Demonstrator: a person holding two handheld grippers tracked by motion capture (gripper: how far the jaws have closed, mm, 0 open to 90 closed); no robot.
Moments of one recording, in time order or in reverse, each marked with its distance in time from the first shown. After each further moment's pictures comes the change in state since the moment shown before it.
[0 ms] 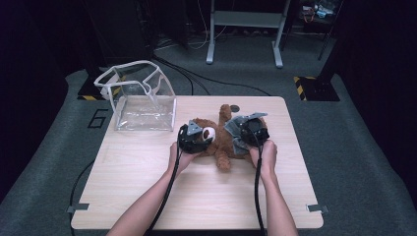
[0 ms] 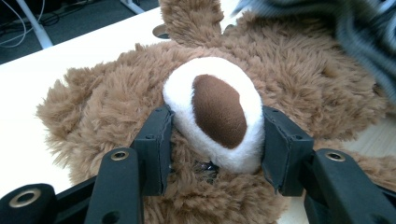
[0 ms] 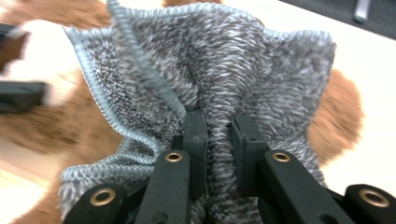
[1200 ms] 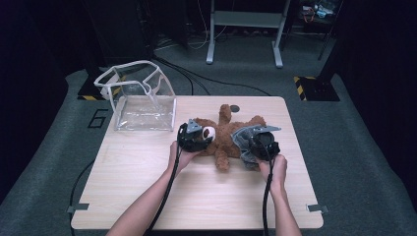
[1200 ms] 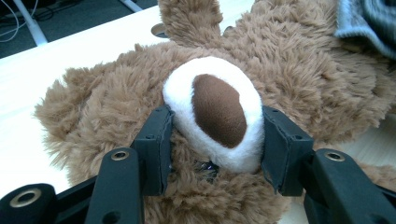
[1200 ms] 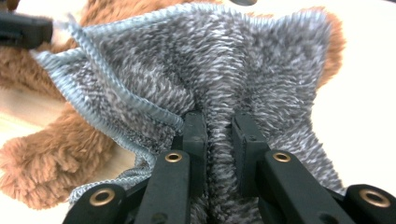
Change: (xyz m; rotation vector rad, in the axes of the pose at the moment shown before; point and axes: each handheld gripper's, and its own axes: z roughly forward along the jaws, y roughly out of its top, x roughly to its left) left arm 0.004 0.002 0.002 0.006 -0.021 -0.022; right arm -0.009 -0.039 -0.029 -0.017 0.018 0.034
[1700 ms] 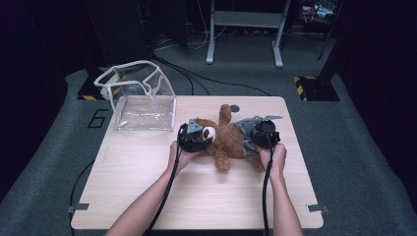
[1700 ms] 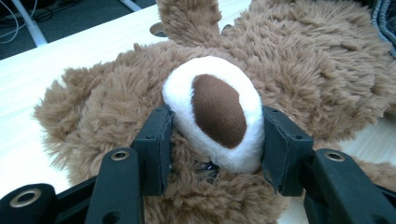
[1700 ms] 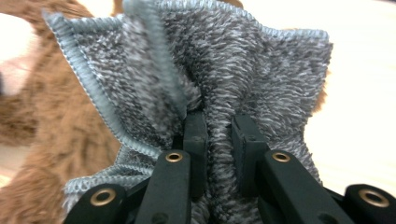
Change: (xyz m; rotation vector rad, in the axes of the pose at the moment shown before) left arm -0.001 0.001 0.000 0.004 0.002 0.009; right arm -0.024 0.021 0.034 0.036 0.012 0.067
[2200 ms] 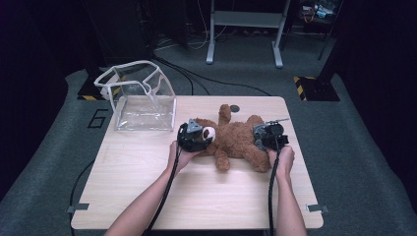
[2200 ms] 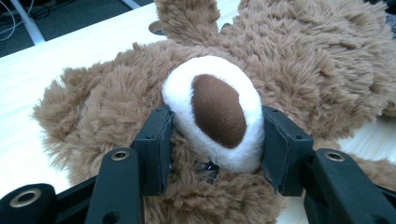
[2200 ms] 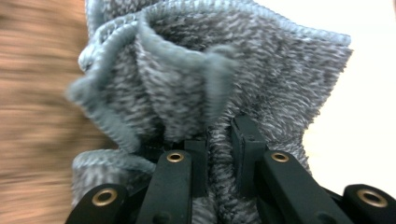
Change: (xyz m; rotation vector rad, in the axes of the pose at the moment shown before) left arm 0.001 0.000 -0.002 0.009 -0.009 0.005; right arm -0.049 -0.019 0.032 0.121 -0.113 0.094
